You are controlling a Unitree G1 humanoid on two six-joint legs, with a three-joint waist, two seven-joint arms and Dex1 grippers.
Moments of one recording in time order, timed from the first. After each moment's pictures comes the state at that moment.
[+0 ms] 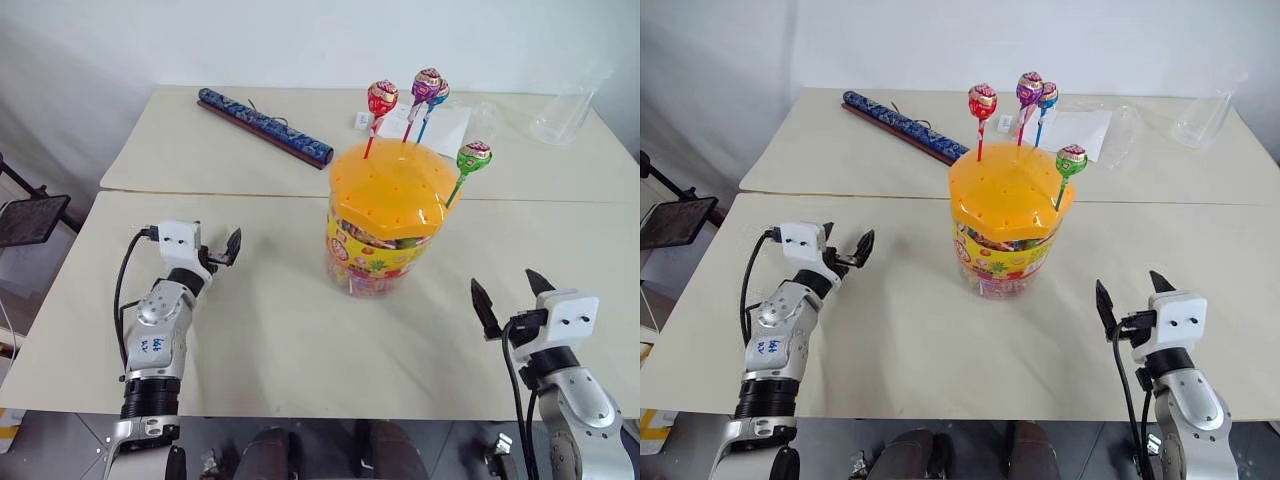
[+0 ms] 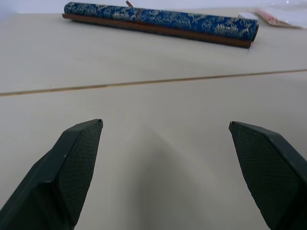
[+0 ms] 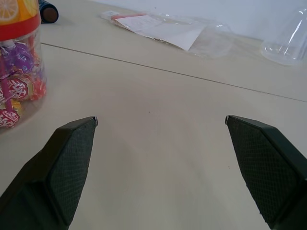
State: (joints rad) left arm -0.38 0.30 0.23 0.17 -0.22 0.12 -0.24; right arm 0.19 -0.32 -0.32 -0.37 0.27 0.07 0.31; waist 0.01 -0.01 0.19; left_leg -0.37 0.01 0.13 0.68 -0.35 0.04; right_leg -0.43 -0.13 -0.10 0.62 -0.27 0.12
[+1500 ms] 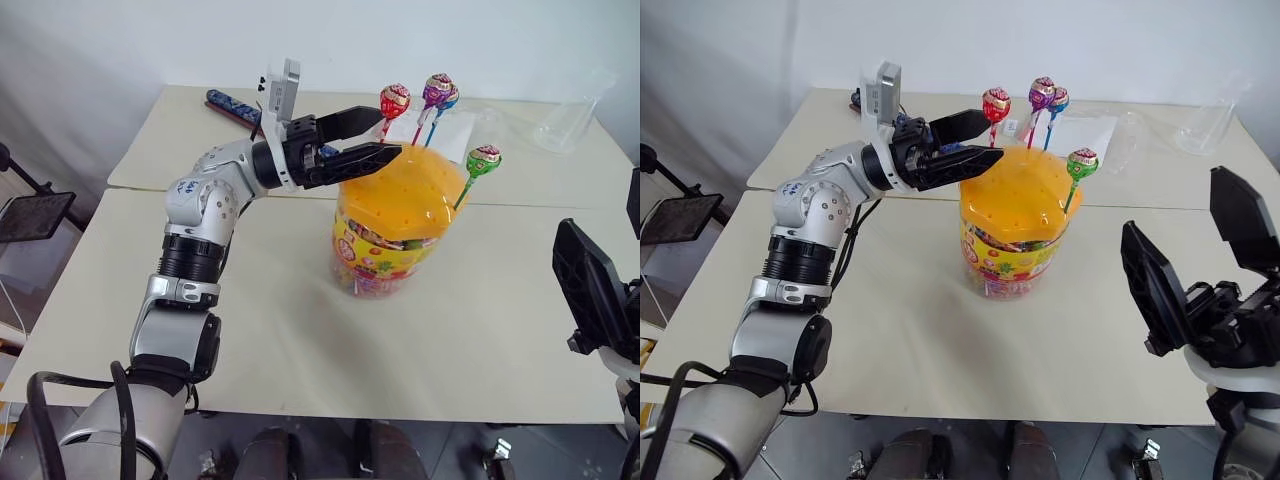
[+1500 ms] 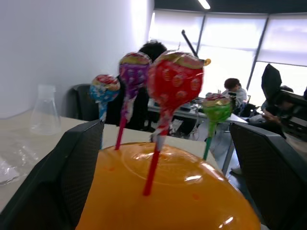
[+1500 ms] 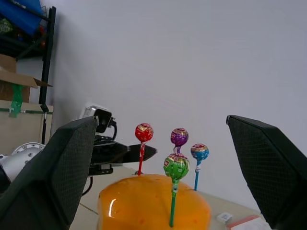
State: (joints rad) left arm -1.13 0.27 0.02 0.44 -0.62 0.51 -1.05; right arm 0.24 -0.44 -0.54 -0.94 0.96 0.02 0.47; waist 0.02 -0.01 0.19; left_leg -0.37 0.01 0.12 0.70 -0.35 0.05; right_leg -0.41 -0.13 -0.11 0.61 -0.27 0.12
